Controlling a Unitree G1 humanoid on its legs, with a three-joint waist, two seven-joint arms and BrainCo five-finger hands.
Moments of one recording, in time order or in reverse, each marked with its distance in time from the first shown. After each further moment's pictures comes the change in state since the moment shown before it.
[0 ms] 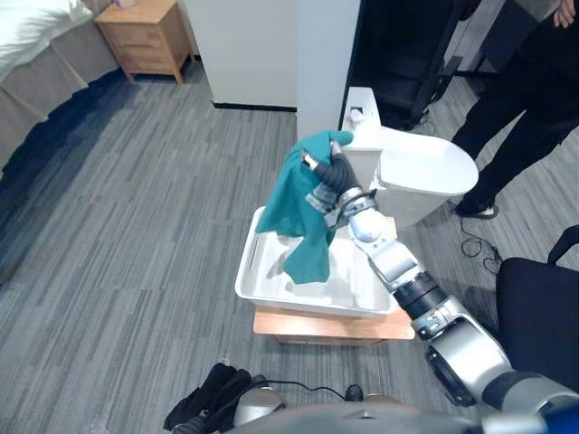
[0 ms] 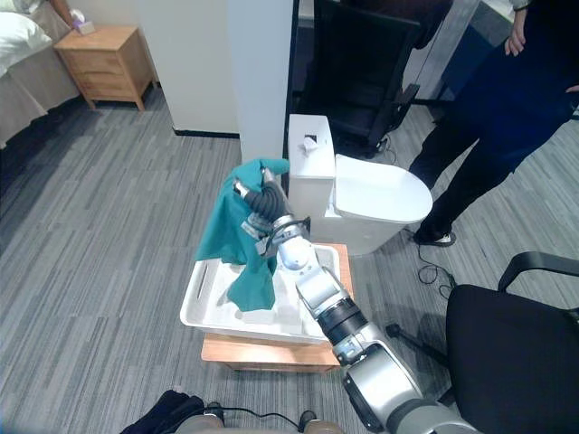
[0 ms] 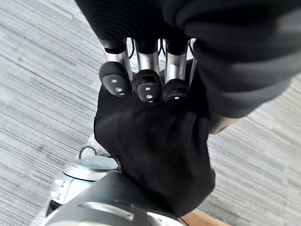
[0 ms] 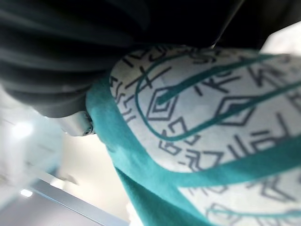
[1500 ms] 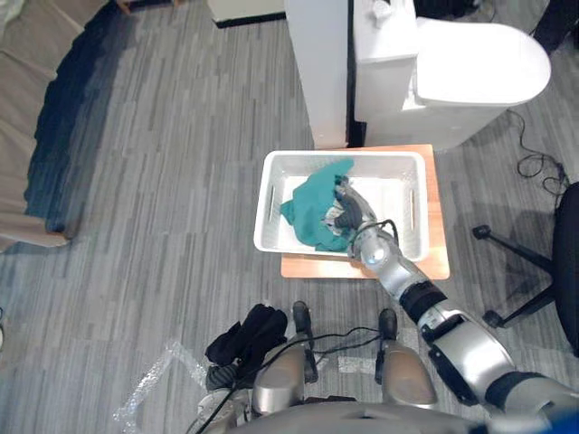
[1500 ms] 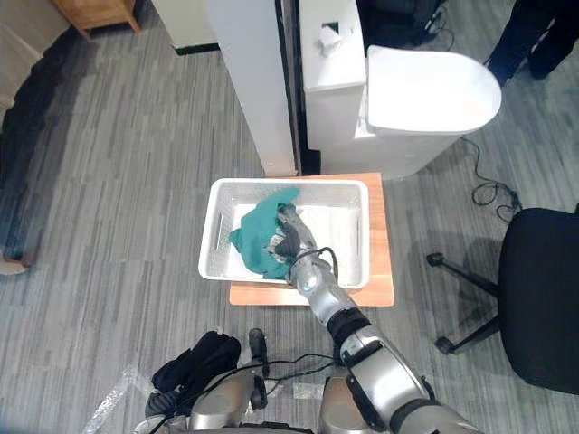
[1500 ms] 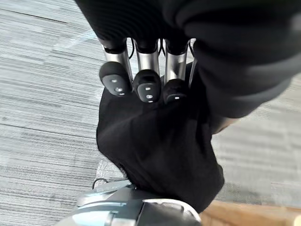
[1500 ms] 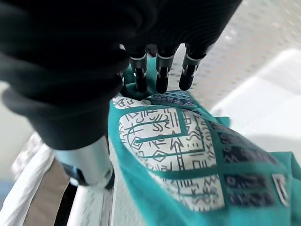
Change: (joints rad) left arm -0.095 0.006 -0.216 -0.029 0.049 -0.077 0.019; right arm 0.032 -0.037 0.005 0.293 -0.335 0.053 -0.048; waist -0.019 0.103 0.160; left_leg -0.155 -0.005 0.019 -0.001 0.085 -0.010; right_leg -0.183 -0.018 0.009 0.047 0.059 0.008
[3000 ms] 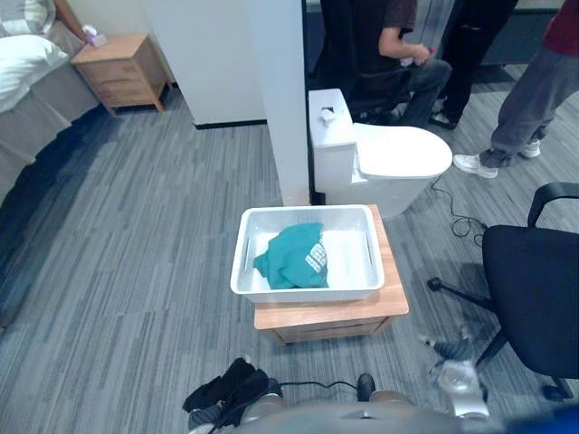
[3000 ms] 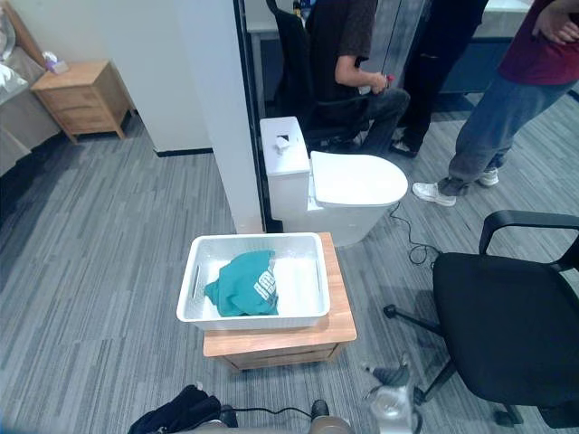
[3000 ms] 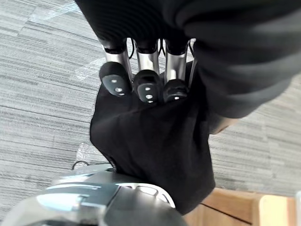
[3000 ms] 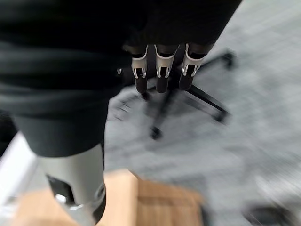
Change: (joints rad) left arm 0.067 -0.024 0.141 0.071 0.036 0.089 0.000; right arm 0.678 0.055 -0.664 0.187 0.366 0.029 -0.100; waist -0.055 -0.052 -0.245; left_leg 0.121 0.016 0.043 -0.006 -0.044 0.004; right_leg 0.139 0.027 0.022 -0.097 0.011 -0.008
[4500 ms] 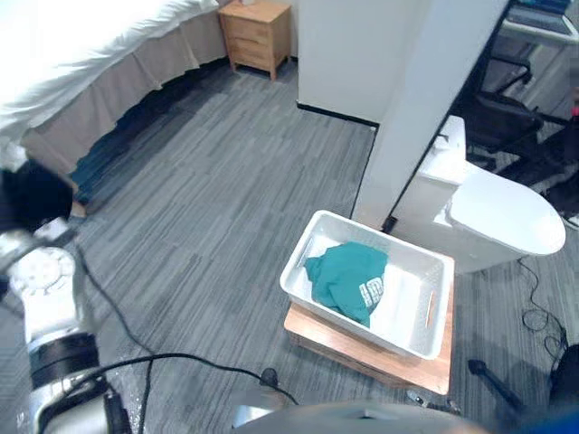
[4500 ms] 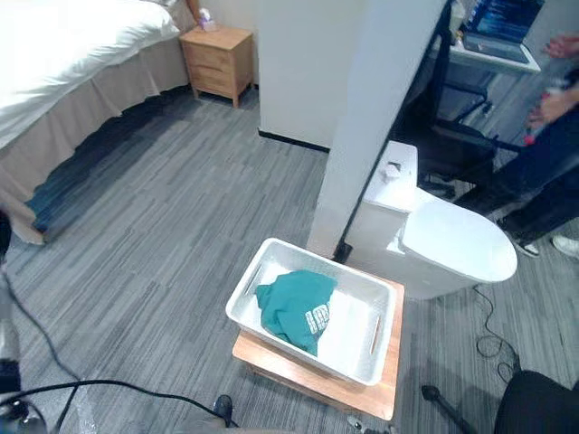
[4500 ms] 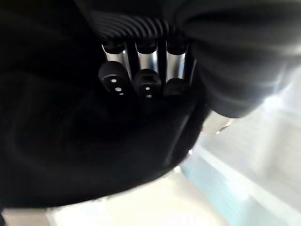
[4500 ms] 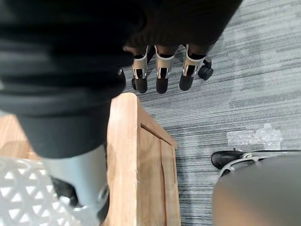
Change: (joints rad) left arm -0.413 0.525 0.120 -0.919 -0.143 -0.184 0.329; right arm 0.102 0.010 -0.072 0.069 0.199 -0.031 0.143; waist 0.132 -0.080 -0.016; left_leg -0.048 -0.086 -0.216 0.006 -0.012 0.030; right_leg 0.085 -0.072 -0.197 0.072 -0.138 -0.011
